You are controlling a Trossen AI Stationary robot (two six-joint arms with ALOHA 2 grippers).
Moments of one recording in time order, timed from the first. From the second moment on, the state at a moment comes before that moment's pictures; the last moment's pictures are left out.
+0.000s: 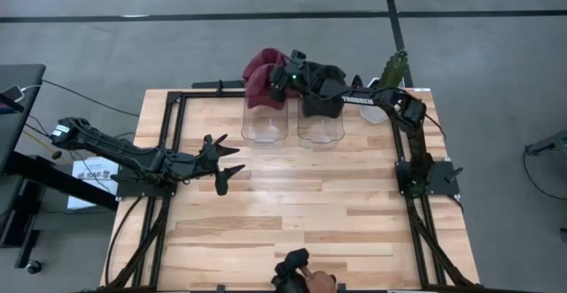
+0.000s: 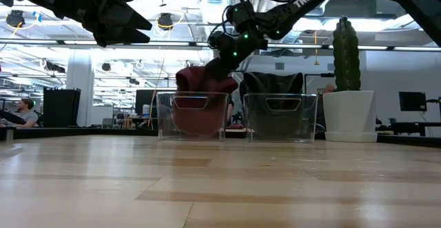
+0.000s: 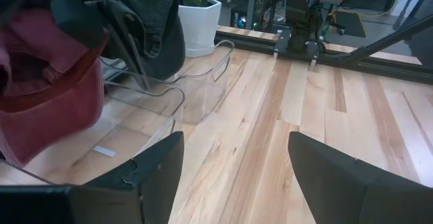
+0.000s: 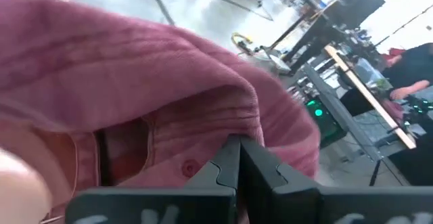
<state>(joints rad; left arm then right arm) -0.31 0.85 0.39 0.17 -0.62 -0.19 -0.48 2.05 1.57 0.12 0.36 -0.59</state>
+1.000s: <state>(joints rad) -0.29 0.85 0.39 0.19 -0.63 -0.19 -0.61 2.05 1.57 0.23 0.29 -0.58</state>
